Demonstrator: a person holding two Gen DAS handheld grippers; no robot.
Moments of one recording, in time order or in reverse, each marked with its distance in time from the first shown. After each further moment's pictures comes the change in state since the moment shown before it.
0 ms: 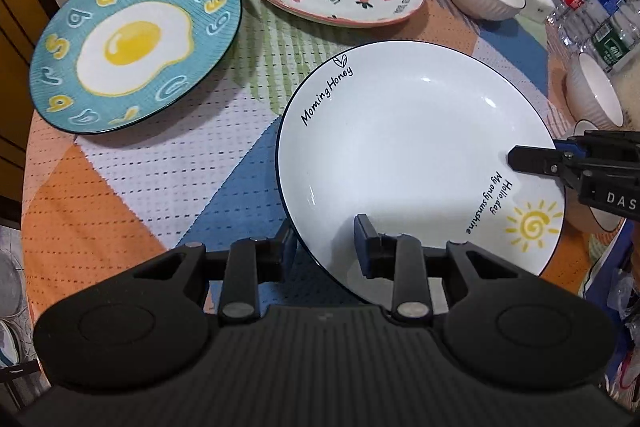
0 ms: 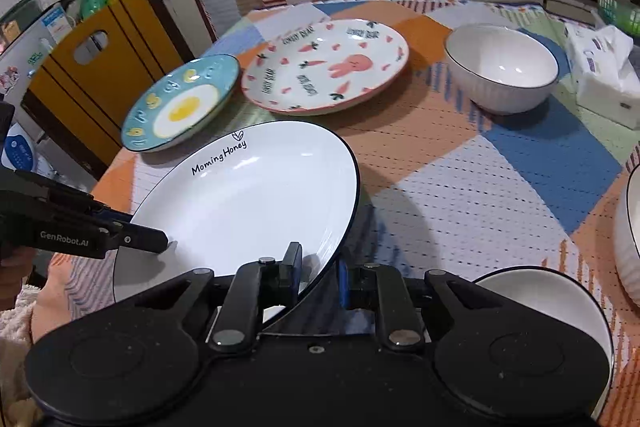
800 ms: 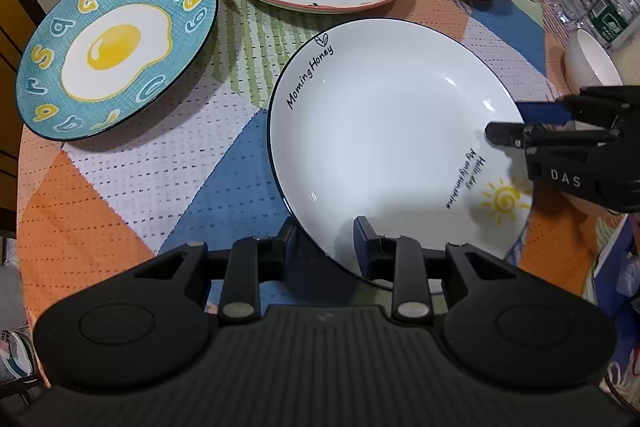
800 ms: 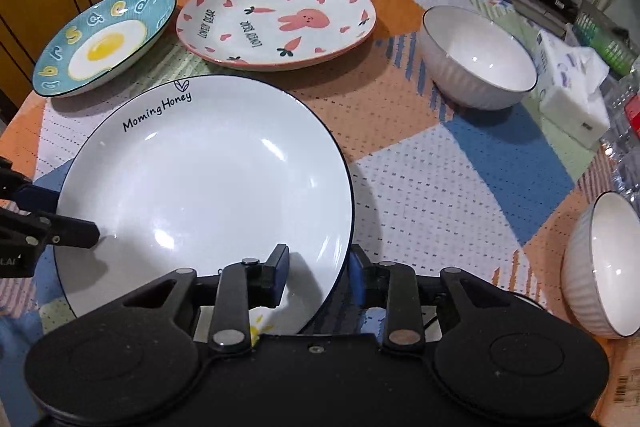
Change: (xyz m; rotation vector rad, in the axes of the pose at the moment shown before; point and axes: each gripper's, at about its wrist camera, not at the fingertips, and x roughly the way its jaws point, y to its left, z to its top) left arm -0.001 -0.014 -0.001 0.053 0.026 0.012; right arm 0.035 0.031 0.015 -0.126 0.126 -0.326
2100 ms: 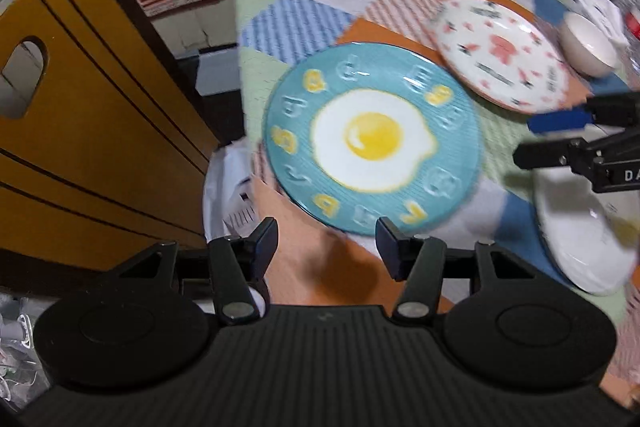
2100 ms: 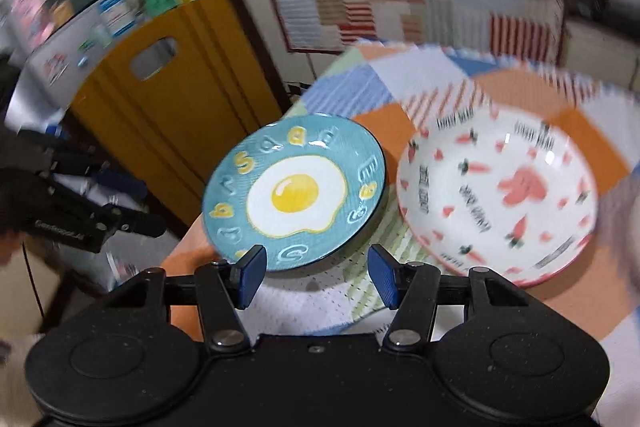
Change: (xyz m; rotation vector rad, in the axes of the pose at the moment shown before) left arm -0.073 0.186 0.055 0.024 -0.107 0.203; right arm 0.016 0.086 0.115 0.049 -0.176 0.482
